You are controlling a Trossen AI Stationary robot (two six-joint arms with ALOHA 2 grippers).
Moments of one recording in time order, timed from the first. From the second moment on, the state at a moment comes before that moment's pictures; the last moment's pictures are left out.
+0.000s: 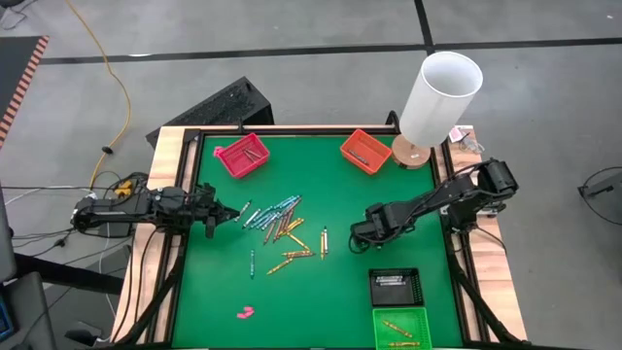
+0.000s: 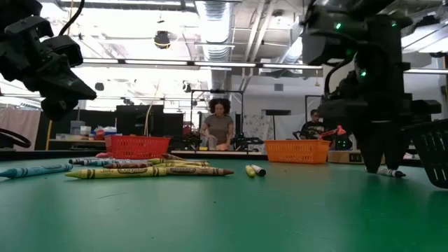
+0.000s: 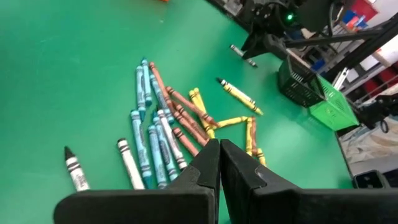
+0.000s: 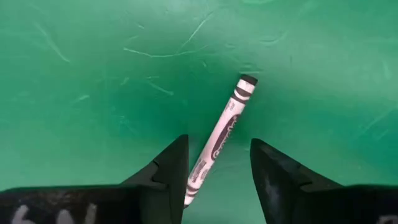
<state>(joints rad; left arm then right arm) 0.00 0.00 0.12 -0.39 -0.06 -0.61 0.22 1.60 0.91 -0.87 0.08 1.44</state>
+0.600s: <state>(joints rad) 0.00 0.00 0.12 -0.41 -0.06 -0.61 0.16 1.64 0.91 -0.80 0.01 1.33</state>
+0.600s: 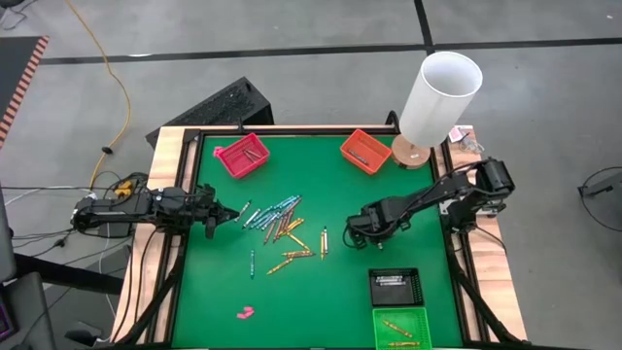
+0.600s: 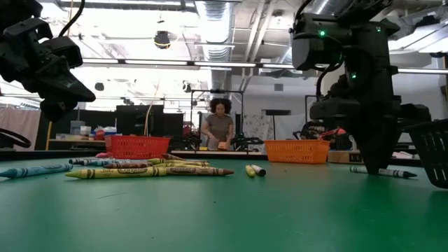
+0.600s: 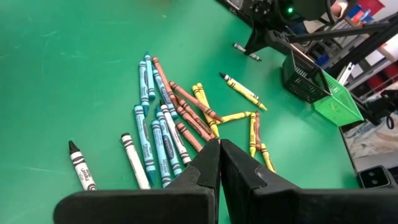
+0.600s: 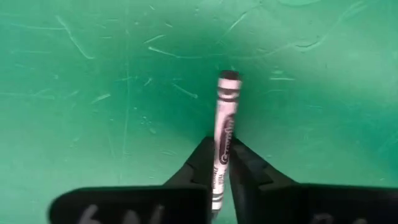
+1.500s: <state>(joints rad) 0.00 0.00 0.12 -0.35 -0.08 -0.63 0.38 1.25 0.99 -0.92 0.02 1.07</state>
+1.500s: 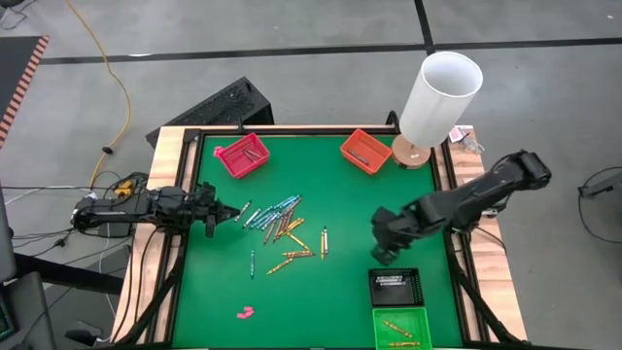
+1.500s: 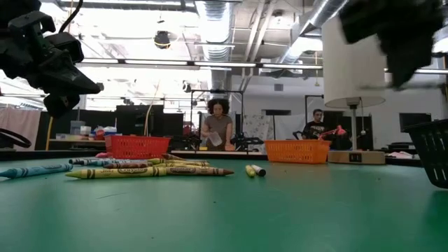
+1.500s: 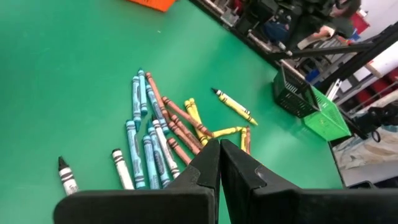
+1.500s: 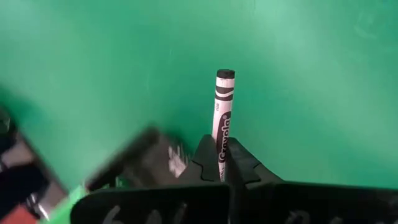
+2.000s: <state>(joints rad) 0.00 0.00 0.12 -0.34 -0.08 -0.64 0.76 1.27 0.99 -0.90 0.02 1.07</state>
